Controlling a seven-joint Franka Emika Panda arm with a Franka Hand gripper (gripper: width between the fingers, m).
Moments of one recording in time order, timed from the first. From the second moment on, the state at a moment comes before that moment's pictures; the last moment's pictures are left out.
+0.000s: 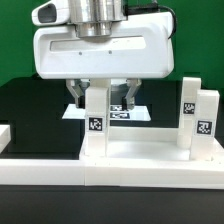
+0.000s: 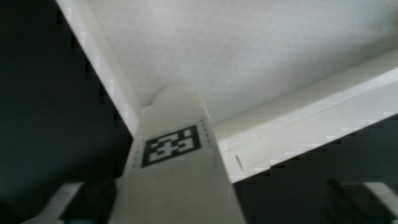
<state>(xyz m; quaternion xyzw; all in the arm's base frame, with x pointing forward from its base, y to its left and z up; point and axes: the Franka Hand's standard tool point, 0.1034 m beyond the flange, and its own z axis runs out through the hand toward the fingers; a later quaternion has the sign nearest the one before) 0.631 -0.045 0.100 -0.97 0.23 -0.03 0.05</state>
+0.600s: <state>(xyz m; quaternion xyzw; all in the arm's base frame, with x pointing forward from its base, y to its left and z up) 0.627 -0.056 0.100 -0.95 0.32 -0.02 0.03</state>
